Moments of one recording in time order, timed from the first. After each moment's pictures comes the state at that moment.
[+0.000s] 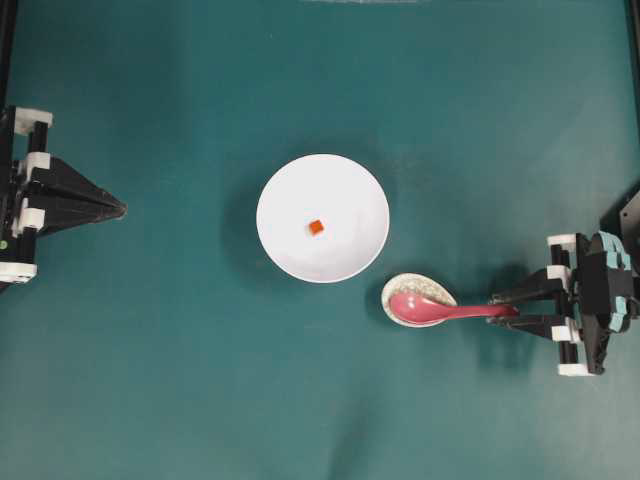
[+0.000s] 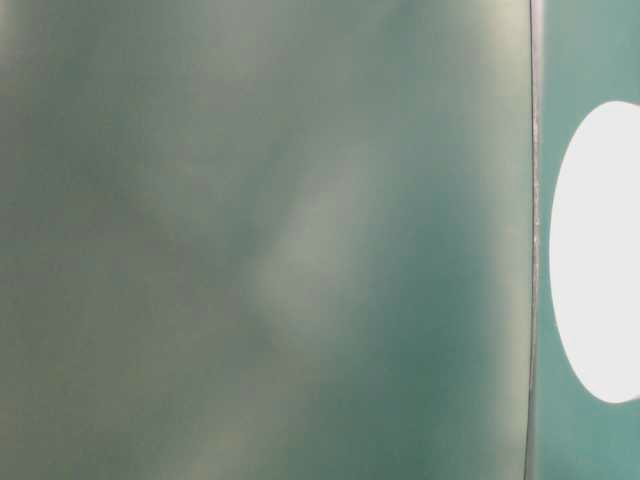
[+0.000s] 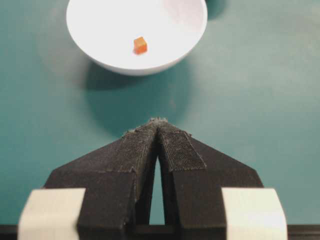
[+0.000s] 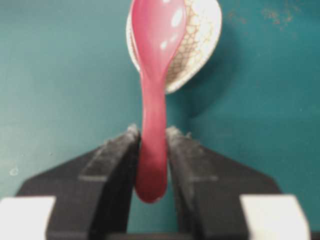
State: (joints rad) left arm 0.00 -0.96 1.16 0.02 0.15 -0.02; right arm 0.74 -0.09 1.36 0.86 -0.91 -0.13
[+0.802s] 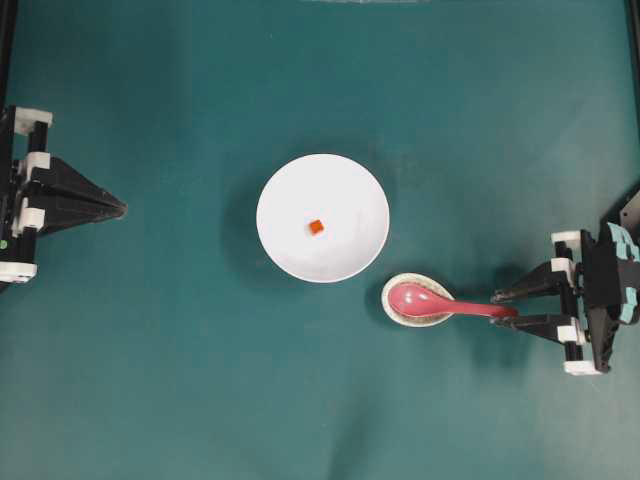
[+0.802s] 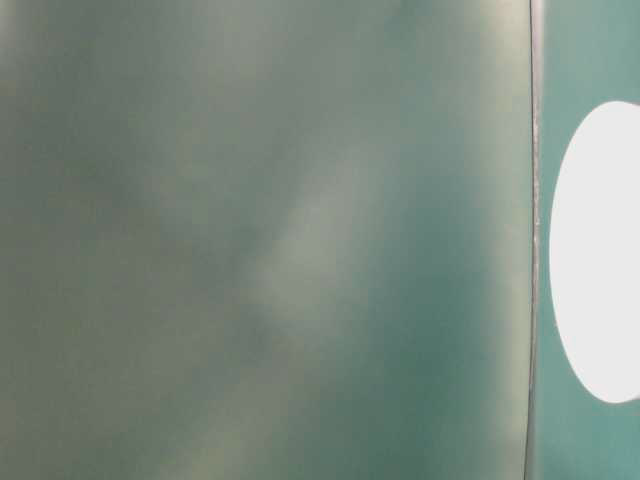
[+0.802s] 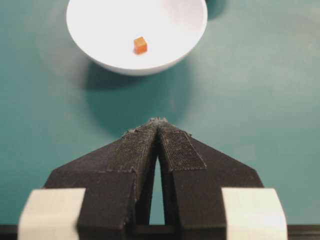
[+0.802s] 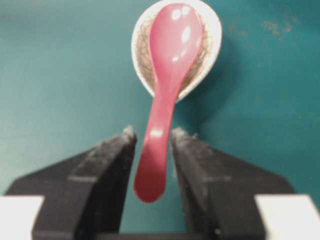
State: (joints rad) left arm 0.00 -0.96 1.16 0.01 0.15 -0.02; right arm 0.73 -0.15 1.38 0.87 -0.90 -0.13
